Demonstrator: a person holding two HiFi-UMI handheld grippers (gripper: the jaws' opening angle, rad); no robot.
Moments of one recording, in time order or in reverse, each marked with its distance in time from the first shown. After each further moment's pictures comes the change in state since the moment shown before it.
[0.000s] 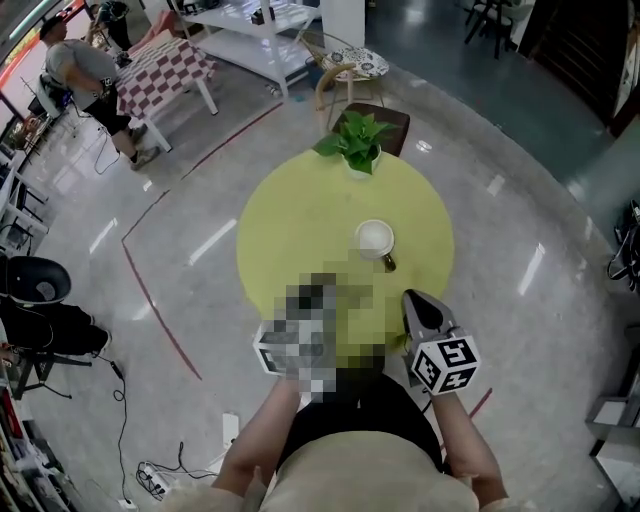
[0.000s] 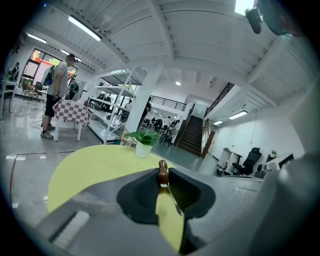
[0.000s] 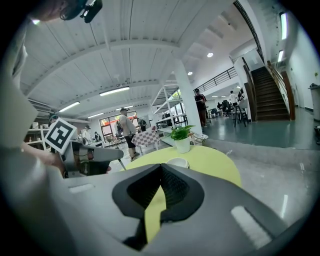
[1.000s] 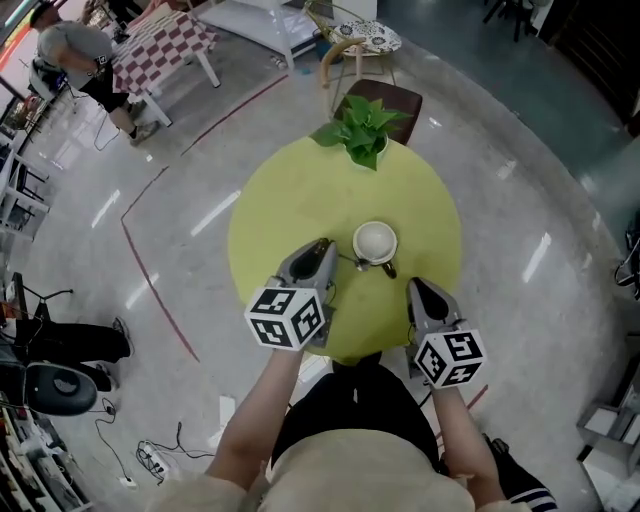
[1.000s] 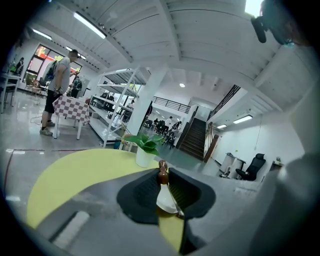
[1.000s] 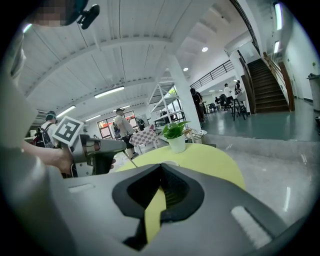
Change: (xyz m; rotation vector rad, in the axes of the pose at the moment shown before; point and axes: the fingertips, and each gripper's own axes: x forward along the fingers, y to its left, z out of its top) left arm 0.073 0.027 0.039 -0.051 -0.019 0.012; right arm 0.047 -0.044 0.009 0.063 0.028 0.003
